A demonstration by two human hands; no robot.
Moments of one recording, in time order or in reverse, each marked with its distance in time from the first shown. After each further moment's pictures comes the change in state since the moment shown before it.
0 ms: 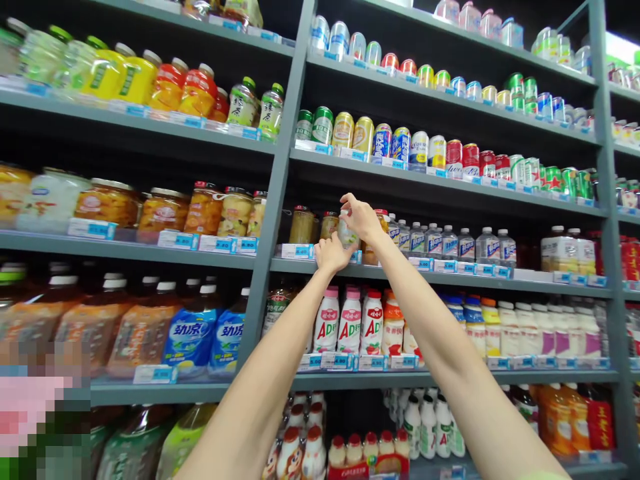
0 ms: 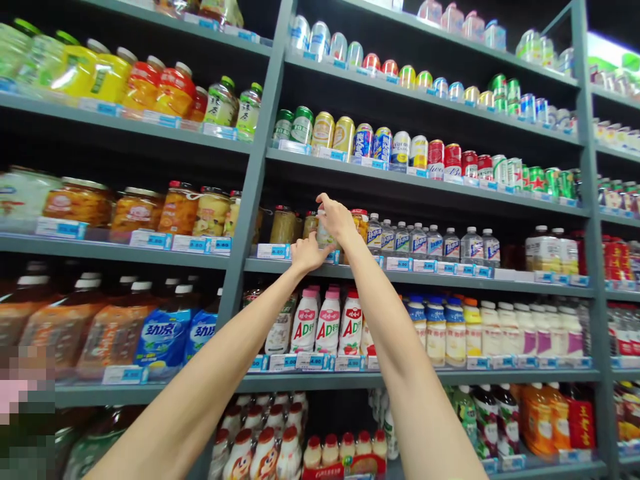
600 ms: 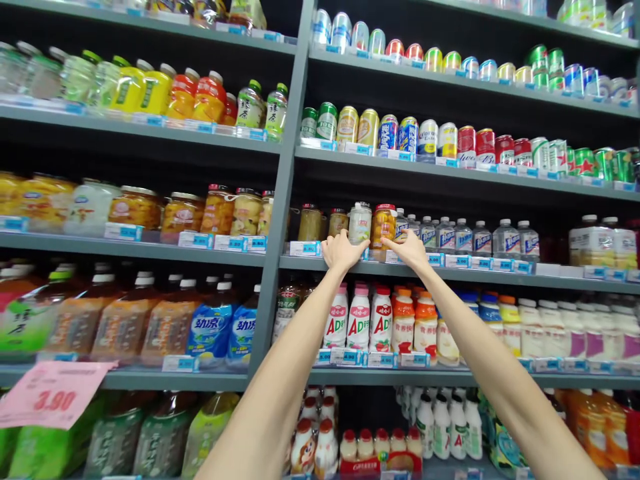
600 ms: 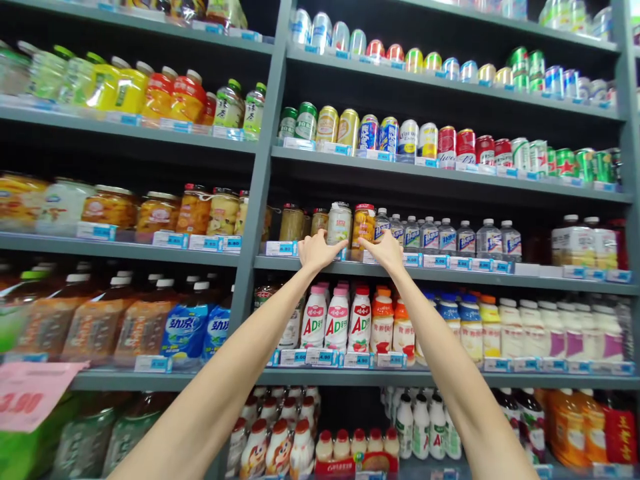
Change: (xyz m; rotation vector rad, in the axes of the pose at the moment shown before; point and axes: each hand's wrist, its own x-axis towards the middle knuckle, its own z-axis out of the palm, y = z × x) left_hand -0.002 0.005 0.014 -0.013 0.143 -0.019; right_hand -0.110 0.070 -0.013 0.091 0.001 0.713
